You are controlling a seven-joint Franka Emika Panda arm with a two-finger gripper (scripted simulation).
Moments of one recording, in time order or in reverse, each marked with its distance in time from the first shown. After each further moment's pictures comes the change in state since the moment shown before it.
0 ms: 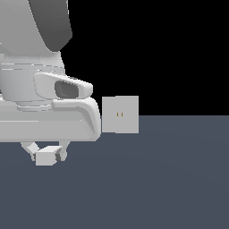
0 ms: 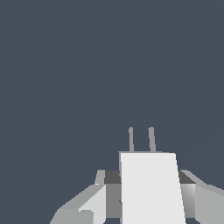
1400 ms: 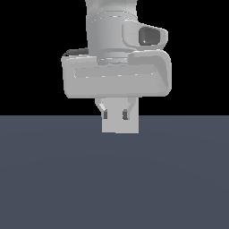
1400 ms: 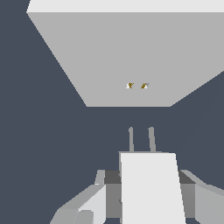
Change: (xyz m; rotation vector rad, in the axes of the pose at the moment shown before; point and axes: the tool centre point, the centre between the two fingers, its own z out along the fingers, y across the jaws) arm 0.036 0.130 -0.072 -0.055 0.001 0.184
